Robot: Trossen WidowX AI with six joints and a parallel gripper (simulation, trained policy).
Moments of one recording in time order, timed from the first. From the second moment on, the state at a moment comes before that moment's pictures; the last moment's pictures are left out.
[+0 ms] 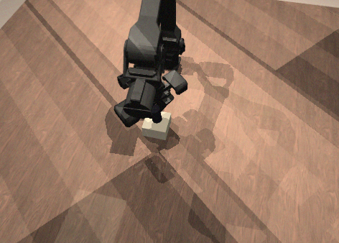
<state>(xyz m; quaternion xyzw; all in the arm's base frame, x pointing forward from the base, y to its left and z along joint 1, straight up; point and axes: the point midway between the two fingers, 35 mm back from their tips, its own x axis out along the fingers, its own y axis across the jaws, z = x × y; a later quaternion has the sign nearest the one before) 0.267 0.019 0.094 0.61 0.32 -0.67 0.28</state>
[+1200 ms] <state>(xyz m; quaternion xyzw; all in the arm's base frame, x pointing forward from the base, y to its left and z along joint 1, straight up) 0.265 0.015 0.081 0.59 0.32 -0.68 0.29</state>
